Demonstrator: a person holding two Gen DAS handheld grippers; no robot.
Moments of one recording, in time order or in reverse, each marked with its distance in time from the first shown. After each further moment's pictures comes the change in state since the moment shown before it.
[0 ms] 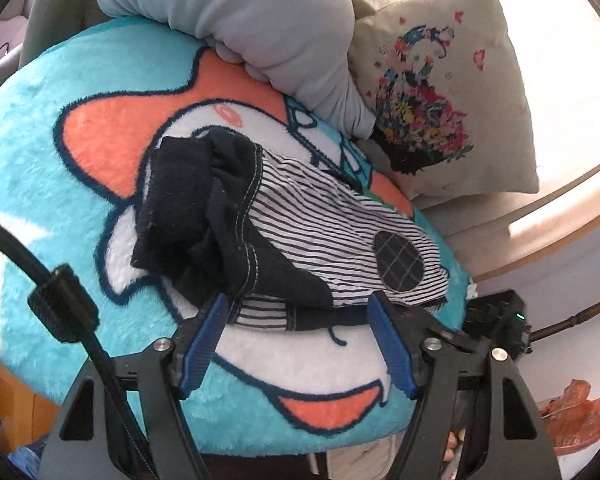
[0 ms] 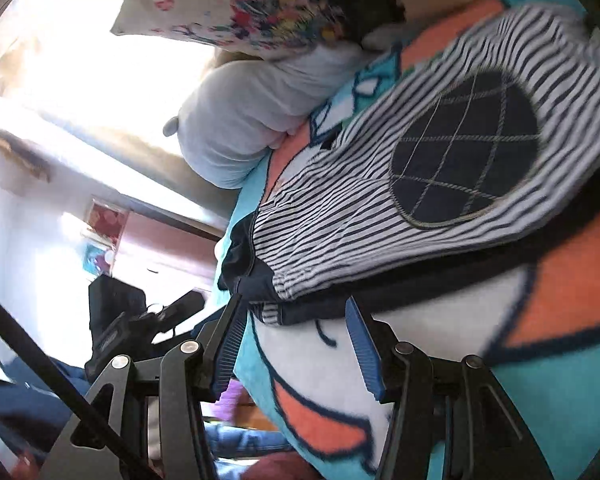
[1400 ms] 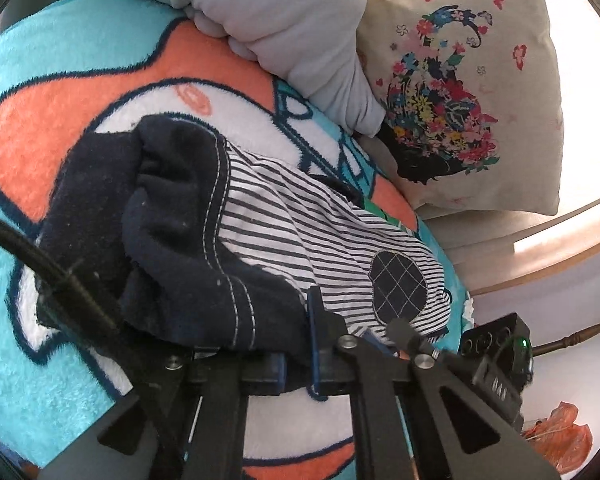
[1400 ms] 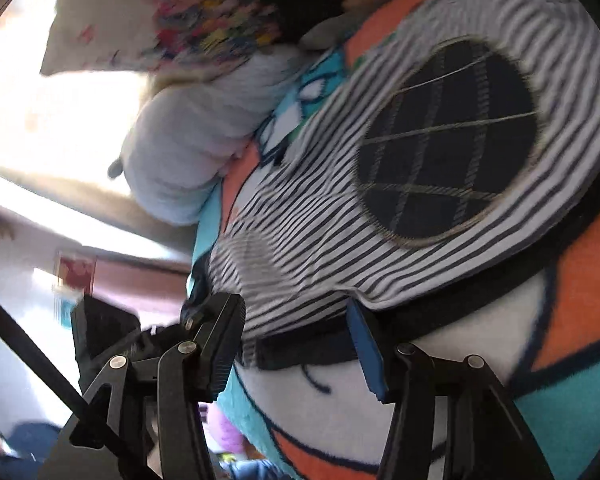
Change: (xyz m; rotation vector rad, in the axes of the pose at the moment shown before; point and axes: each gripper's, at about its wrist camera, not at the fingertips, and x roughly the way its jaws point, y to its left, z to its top) left arm 0.069 -0.002 0.021 -0.063 0.036 -0.018; right arm 0.005 -0.017 0.019 0.189 -0.091 -0.106
